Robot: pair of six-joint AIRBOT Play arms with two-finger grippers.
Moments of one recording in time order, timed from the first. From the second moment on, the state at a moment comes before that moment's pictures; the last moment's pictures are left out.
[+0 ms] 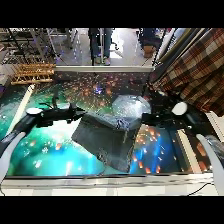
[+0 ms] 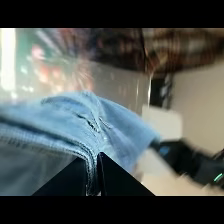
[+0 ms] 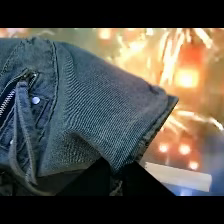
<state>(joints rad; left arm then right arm) -0.02 -1.56 1.15 0.22 -0.97 -1.18 0.05 -1.34 1.17 -1.11 1.06 1.50</state>
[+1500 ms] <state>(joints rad) 0.20 -1.65 1.53 0.94 -1.55 -1.25 0.09 -1.18 0.58 -0.80 1.12 1.27</state>
